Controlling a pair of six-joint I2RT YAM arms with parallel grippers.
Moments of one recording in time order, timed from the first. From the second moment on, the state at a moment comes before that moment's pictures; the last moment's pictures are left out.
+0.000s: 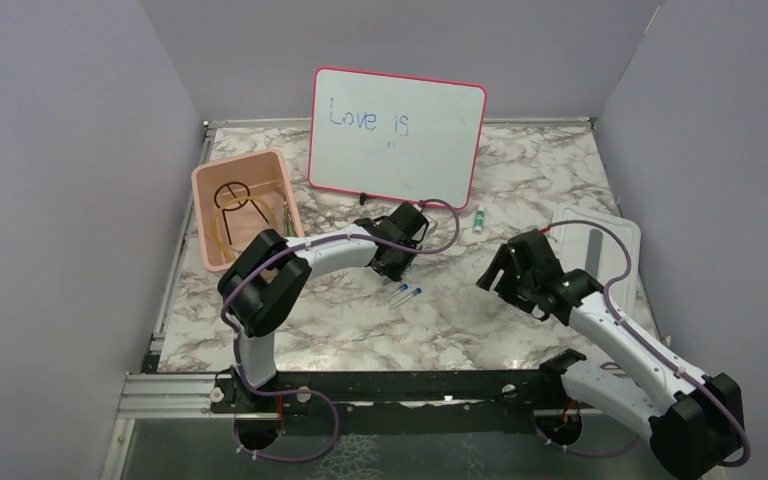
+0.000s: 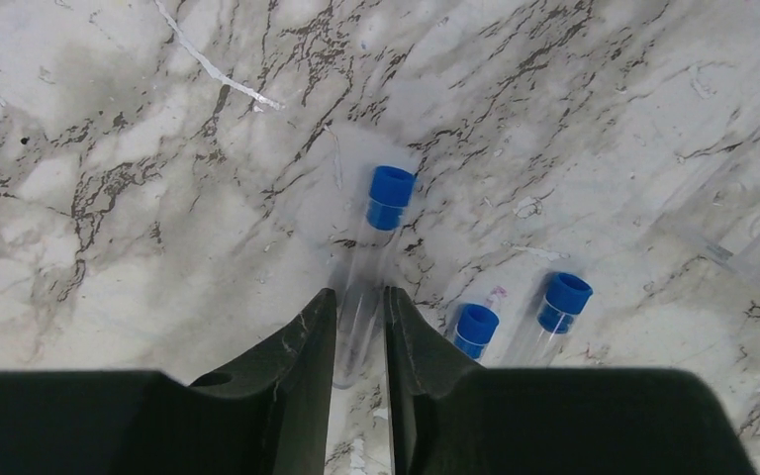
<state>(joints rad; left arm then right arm) -0.81 1.85 1.19 -0.44 0.00 -0.12 0.46 0.94 0.61 -0.64 0.17 0.88</state>
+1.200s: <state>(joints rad) -0.80 1.60 1.13 -0.36 -0.02 -0.21 0.46 1.25 0.69 -0.28 -0.07 0.81</state>
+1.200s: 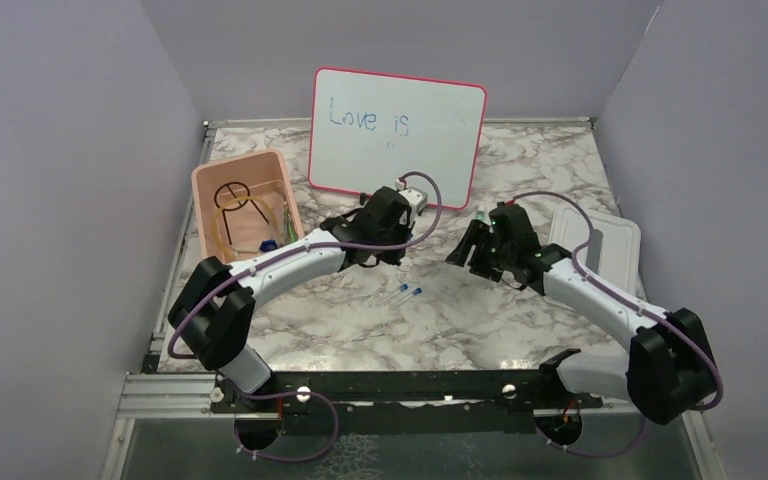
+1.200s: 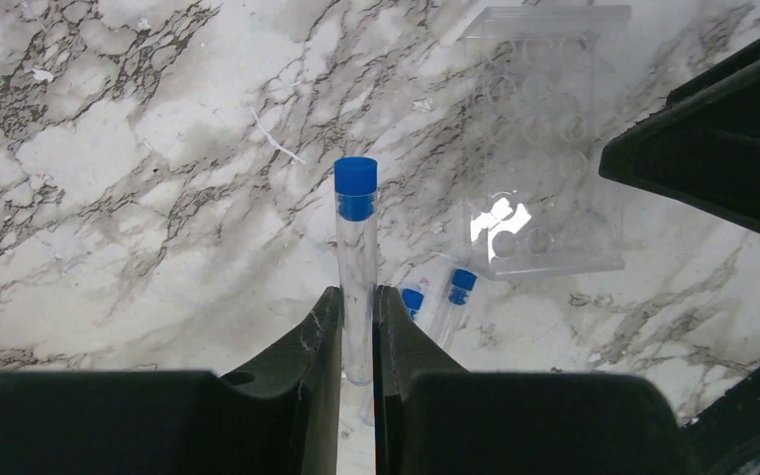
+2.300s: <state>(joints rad) -0.80 1.42 1.03 -0.14 0.30 -0.22 0.46 1.24 0.82 -0.07 -0.48 0.78</state>
